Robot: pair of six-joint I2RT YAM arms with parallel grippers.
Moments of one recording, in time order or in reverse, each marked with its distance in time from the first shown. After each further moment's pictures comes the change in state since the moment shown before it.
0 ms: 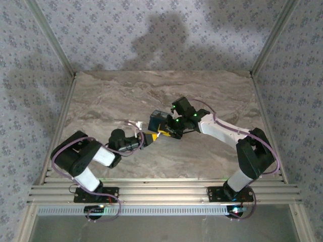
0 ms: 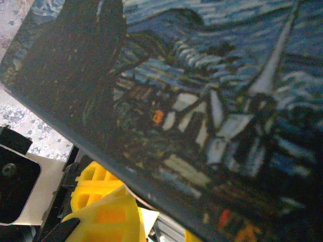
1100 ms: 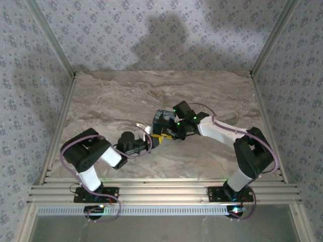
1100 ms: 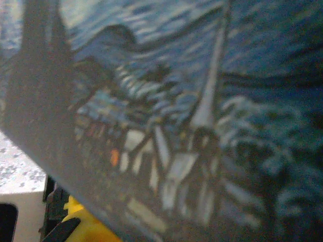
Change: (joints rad) left arm -0.158 0.101 0.041 -0.023 -0.237 0.236; right arm 0.001 0.022 -0.062 0.017 0.058 0.012
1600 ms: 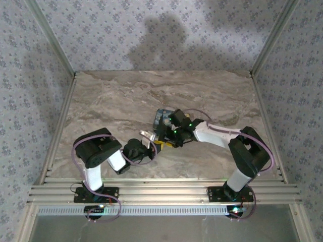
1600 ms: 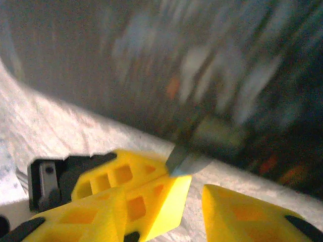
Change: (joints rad) left arm -0.108 0.129 -0.023 0.071 -0.189 0.108; right arm 0.076 0.010 -0.084 0.065 0.058 -0.022
